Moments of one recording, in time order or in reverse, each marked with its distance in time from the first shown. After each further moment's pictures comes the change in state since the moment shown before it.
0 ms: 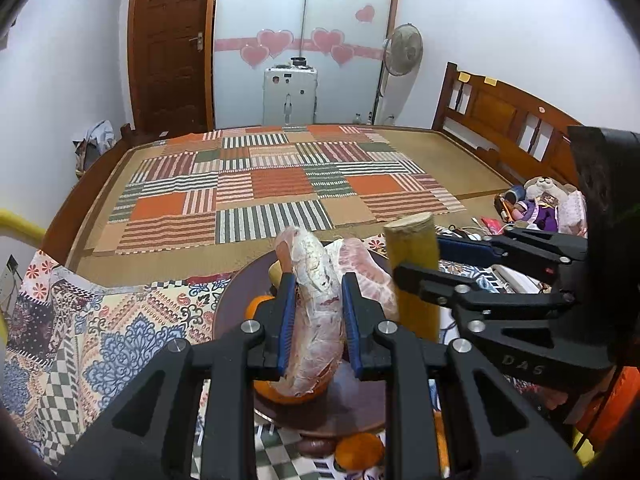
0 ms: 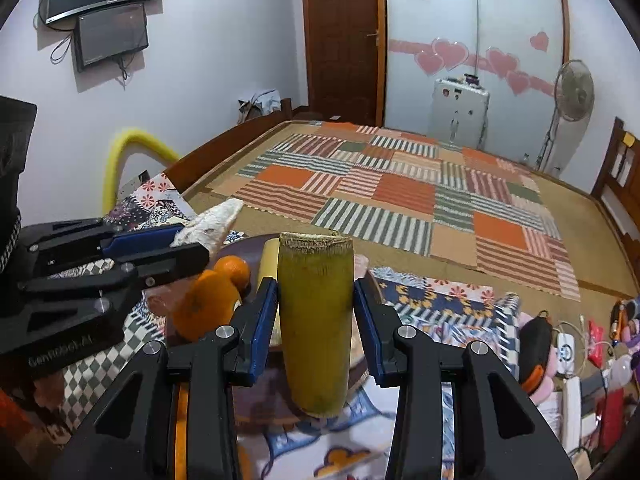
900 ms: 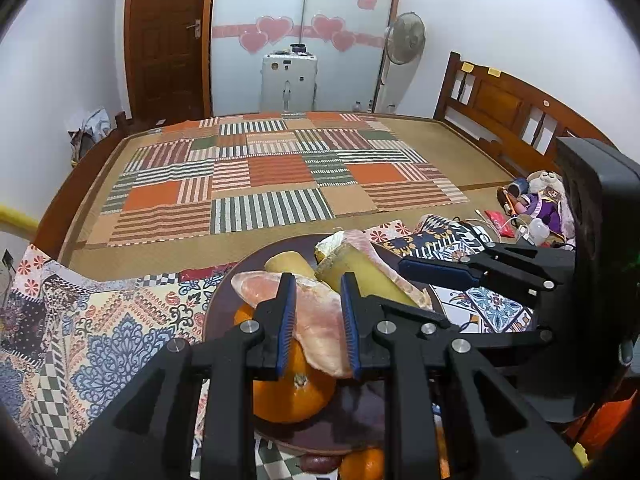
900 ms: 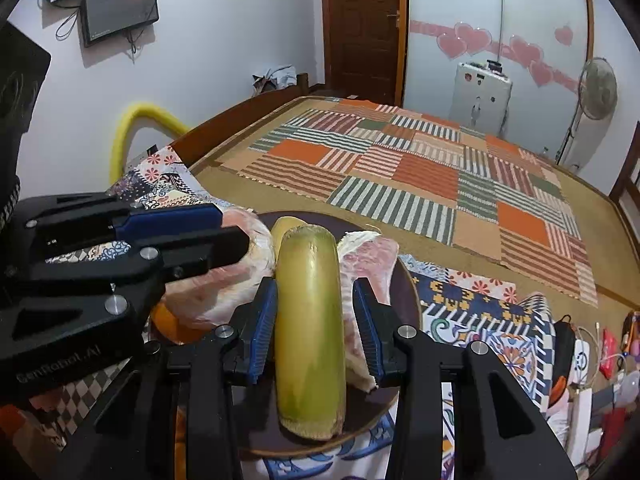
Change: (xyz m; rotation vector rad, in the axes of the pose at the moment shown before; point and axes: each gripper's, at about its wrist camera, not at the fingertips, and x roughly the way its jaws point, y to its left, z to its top) left arm 0.021 0.003 0.004 -0.004 0.042 -0.005; right arm 0.018 0.013 -0.006 -0.058 0.053 0.020
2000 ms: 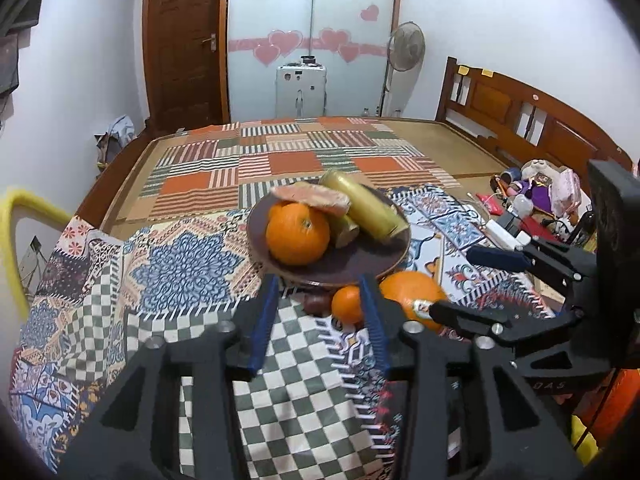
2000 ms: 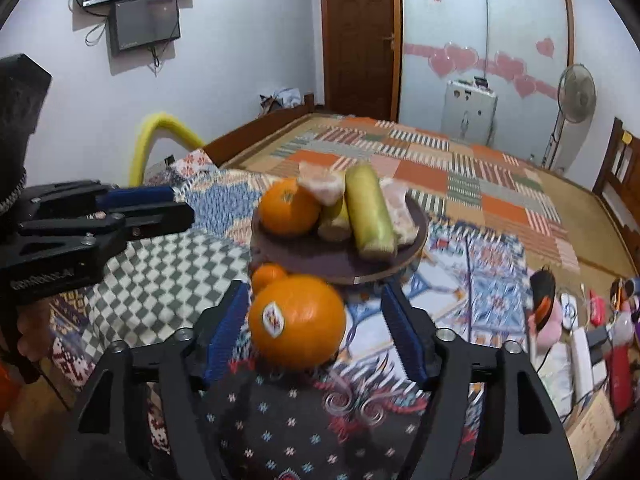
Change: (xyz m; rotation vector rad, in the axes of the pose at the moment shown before) left arm -0.119 -0.017 -0.093 0.011 -0.039 0.064; right arm -0.074 0.045 -0.084 0.030 -0.059 -0.002
